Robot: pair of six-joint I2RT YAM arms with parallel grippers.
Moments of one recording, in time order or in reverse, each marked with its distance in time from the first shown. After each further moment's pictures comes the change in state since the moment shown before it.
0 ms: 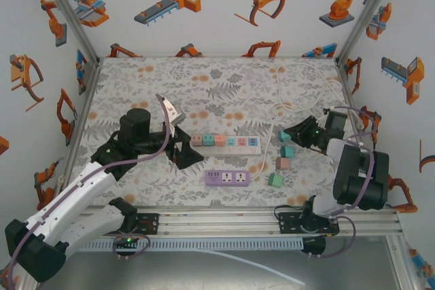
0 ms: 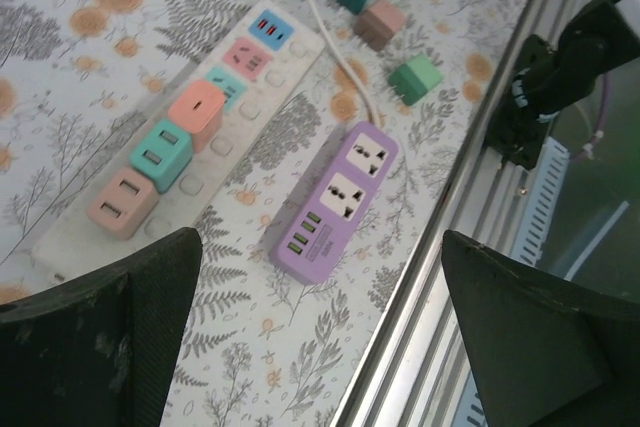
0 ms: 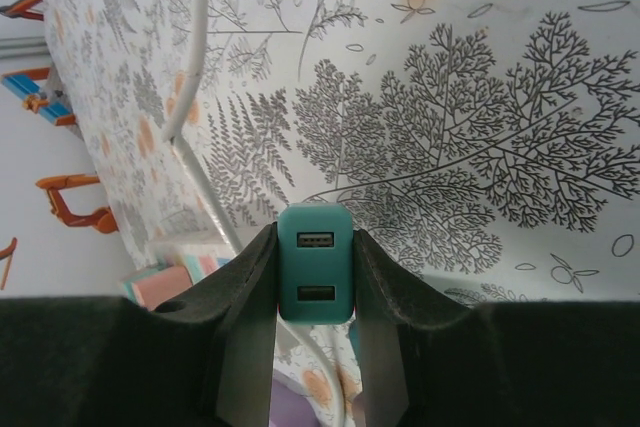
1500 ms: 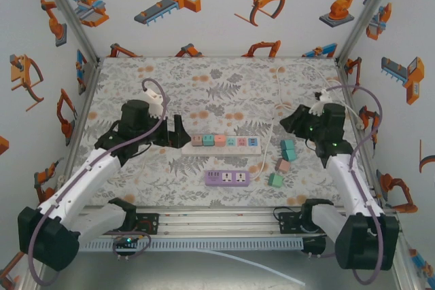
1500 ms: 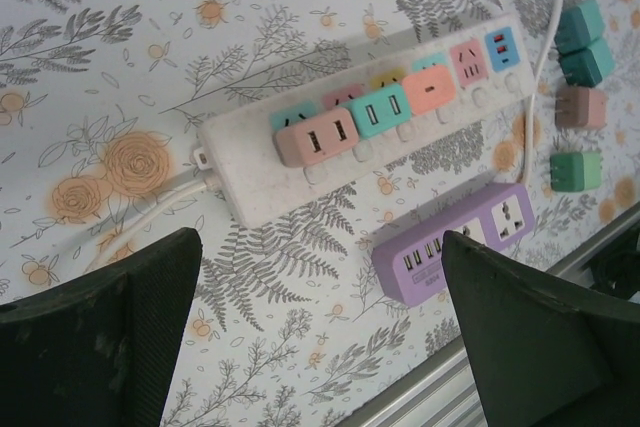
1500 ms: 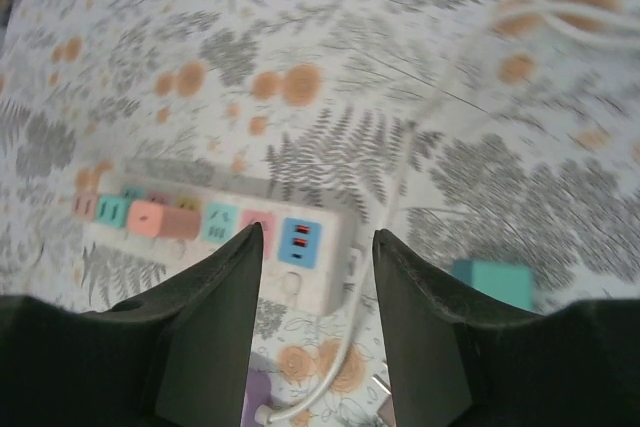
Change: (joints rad) left arm 0.187 0.167 0.047 -0.078 -0.268 -0.232; right arm 0.336 -0.517 0.111 -0.266 0.238 -0.375
